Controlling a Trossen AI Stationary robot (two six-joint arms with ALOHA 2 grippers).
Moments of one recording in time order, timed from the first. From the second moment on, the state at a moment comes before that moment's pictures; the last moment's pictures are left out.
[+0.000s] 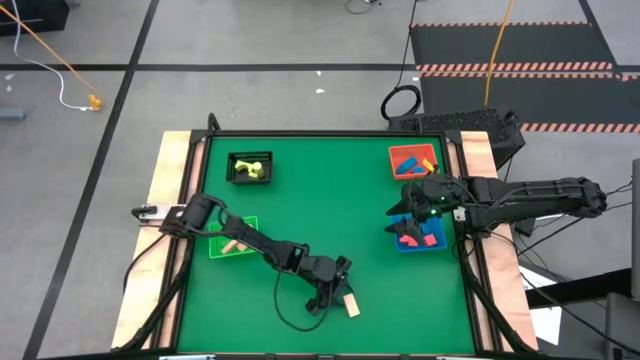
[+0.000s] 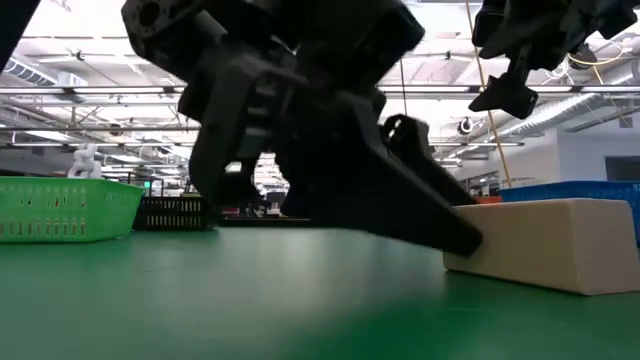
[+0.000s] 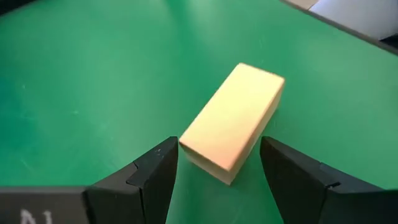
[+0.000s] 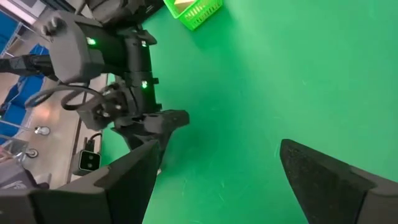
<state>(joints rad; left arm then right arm) -0.32 2.18 1.24 0.37 0.21 0.30 -0.04 0.79 0.57 -0.36 -0.21 0.56</state>
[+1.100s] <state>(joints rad) -0.33 2.16 1.24 0.41 0.12 0.05 -0.04 0.79 0.57 -0.36 -0.21 0.56</state>
